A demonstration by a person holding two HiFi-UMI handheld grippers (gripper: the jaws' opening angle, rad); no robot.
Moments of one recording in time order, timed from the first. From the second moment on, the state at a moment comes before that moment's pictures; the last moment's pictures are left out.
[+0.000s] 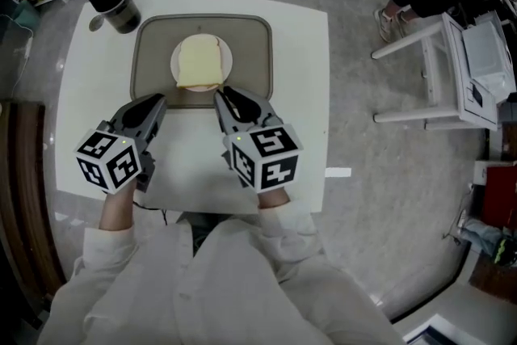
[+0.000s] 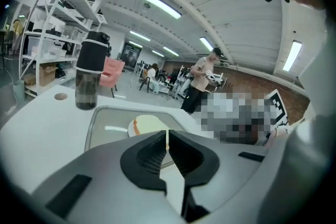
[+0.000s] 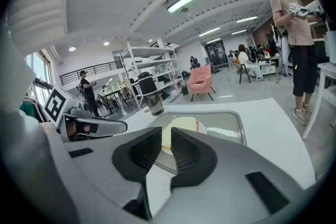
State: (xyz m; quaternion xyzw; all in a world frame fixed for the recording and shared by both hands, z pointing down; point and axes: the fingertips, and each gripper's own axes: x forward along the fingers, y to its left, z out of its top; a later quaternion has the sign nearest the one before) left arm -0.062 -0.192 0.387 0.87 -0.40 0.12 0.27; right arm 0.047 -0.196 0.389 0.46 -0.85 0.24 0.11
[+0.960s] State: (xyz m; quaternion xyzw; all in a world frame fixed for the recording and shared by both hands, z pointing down) left arm -0.039 -0.075 0.356 0.91 -0.32 0.09 0.24; right arm 0.014 -0.072 0.352 0.41 -0.88 0.19 0.14
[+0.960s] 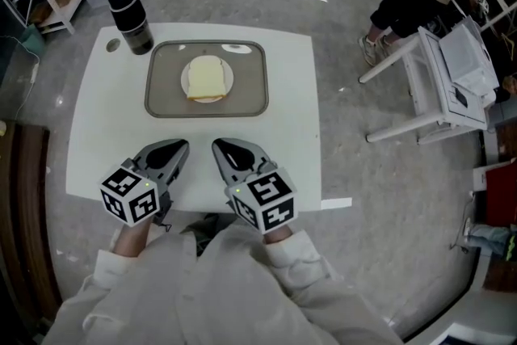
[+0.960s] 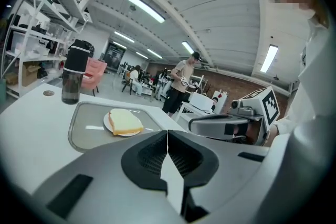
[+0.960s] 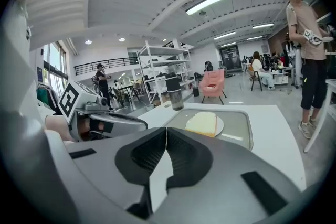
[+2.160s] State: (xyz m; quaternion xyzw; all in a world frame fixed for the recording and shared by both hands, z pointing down) left arm 0.003 -0.056 0.347 0.91 -0.31 0.09 0.25; right arm 0.036 -0.057 0.341 0.39 -0.89 0.17 0.15
